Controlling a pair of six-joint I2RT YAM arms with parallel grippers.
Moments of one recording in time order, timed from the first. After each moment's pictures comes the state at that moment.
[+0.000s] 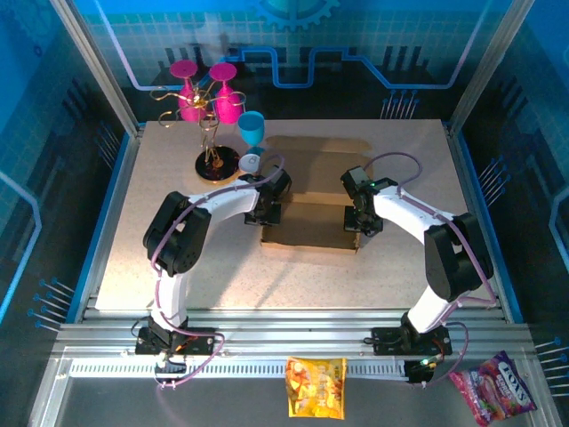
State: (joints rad) left arm -0.55 2.00 1.39 -0.76 -0.16 -0.53; right arm 0.39 1.67 1.12 -0.85 0.13 0.53
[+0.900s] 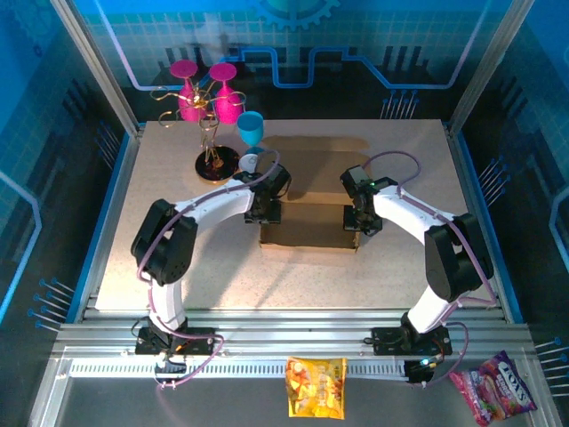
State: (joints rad) left arm -0.56 1.88 1.38 -0.82 -0.13 -0.60; right arm 0.39 1.67 1.13 -0.85 0.13 0.50
